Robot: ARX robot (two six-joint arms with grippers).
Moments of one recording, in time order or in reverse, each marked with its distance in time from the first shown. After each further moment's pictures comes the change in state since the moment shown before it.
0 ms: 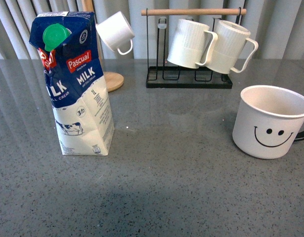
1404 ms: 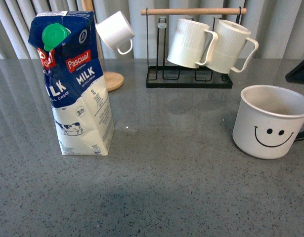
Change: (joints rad) left arm 0.000 0.000 0.000 0.000 0.000 0.000; right arm 0.024 1.600 1.093 -0.210 -0.238 -0.320
